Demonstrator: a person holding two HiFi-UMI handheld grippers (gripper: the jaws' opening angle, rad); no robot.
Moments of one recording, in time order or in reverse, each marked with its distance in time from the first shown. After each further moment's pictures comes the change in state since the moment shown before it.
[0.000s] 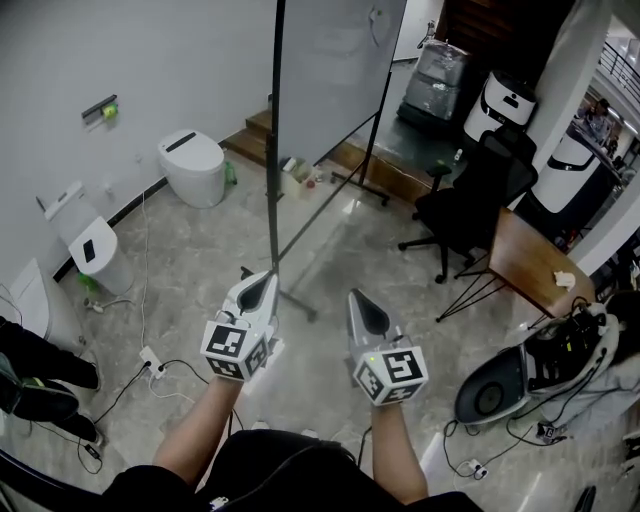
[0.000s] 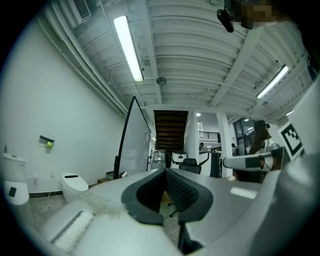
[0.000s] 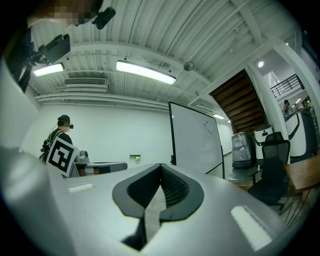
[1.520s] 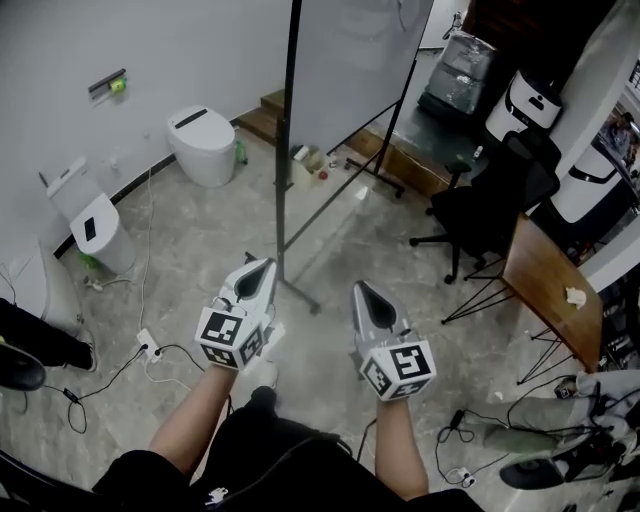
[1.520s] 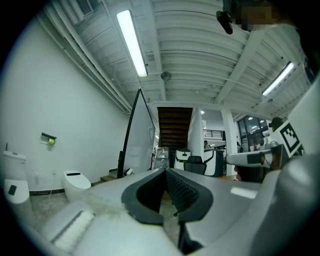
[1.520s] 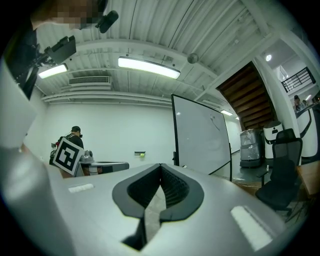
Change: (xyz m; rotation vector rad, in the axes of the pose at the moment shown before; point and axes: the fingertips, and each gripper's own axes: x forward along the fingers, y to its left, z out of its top) left arm 0.050 0.045 -0.025 -0.010 0.025 0.035; right arm 0.059 -0.033 -0.018 -0.016 0.037 0.086
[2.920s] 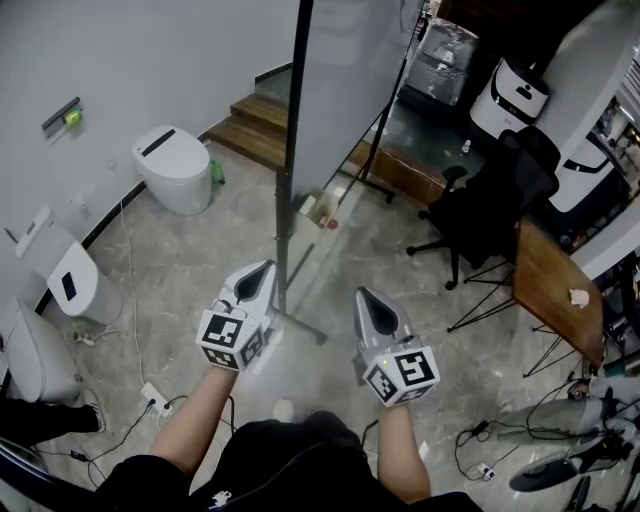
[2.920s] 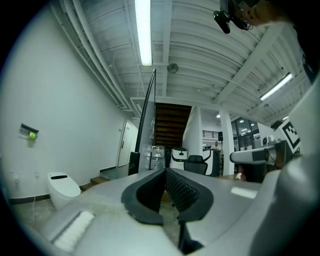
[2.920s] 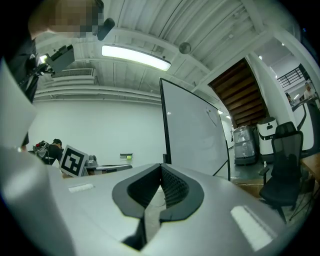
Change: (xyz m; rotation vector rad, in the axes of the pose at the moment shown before) left arm 0.166 0.180 0.009 -0.018 0.011 -0.130; right arm 0.214 -0.047 -0.001 0.043 -0.016 -0.119
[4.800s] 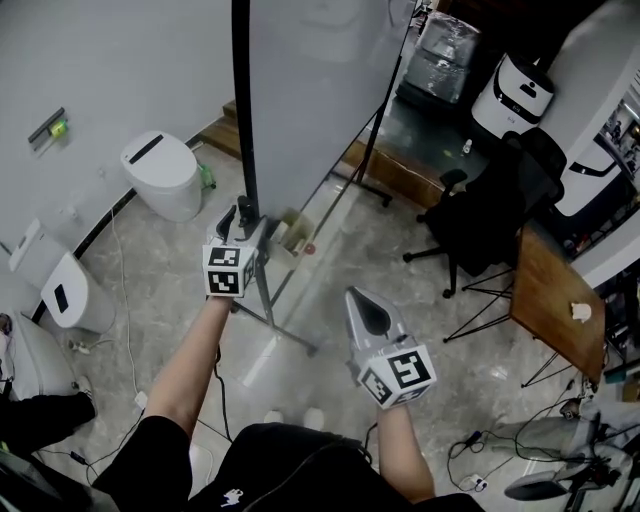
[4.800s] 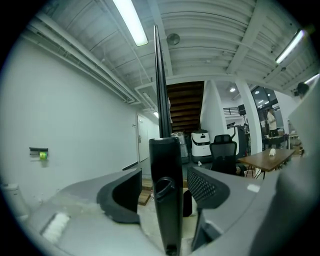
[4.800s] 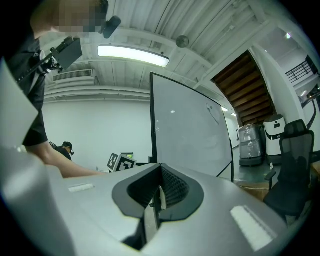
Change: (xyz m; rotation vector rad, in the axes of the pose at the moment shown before) left arm 0.201 0.127 -0.025 0.144 0.164 0.234; right arm 0.060 -0.089 0.019 -0.009 0.027 0.067
